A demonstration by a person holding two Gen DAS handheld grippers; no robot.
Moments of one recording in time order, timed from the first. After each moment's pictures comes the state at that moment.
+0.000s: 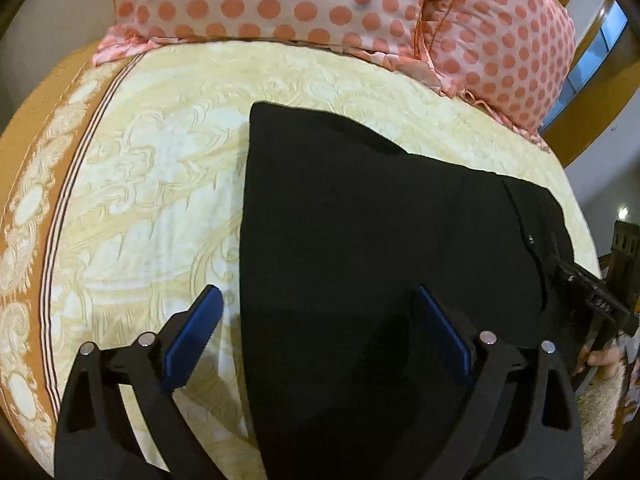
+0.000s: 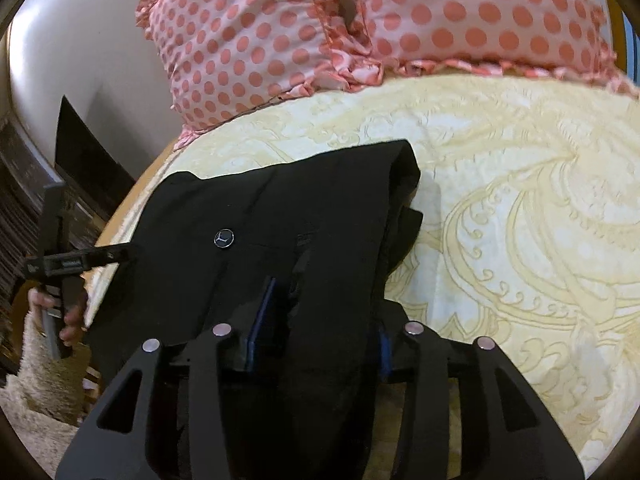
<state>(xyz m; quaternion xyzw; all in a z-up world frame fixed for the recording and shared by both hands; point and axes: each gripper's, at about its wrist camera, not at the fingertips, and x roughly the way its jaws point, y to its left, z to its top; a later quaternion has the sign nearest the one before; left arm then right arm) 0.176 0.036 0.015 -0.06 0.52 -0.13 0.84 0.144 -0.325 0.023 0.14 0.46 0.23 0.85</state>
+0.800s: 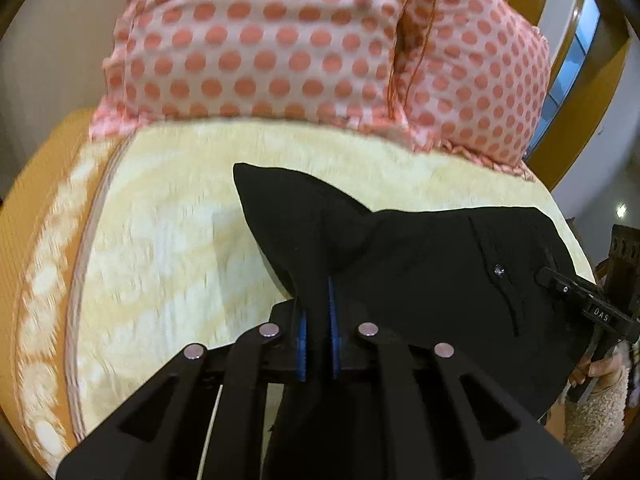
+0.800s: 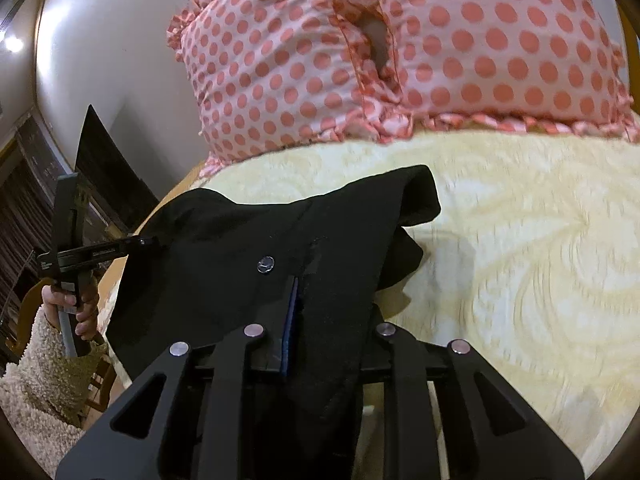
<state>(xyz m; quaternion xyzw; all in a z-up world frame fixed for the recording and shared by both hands) 0.189 0.022 0.068 -0.04 0.43 -0.13 0.89 0.154 -0.315 0.056 0.13 0.39 0.26 0.87</state>
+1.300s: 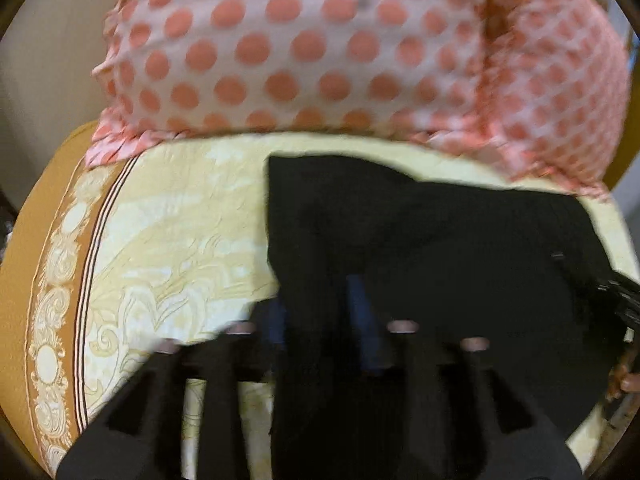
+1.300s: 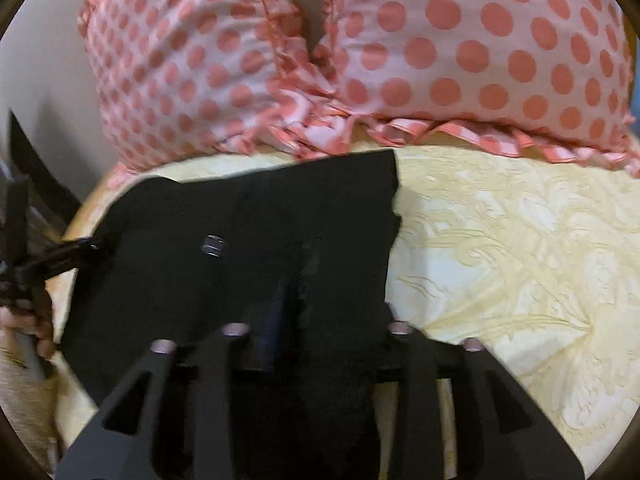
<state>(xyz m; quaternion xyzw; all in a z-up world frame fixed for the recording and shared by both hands) 0.304 0.020 0.026 0.00 0.47 -0.02 0.88 0.269 -0.303 0.025 0.07 0.45 0.13 0.88</state>
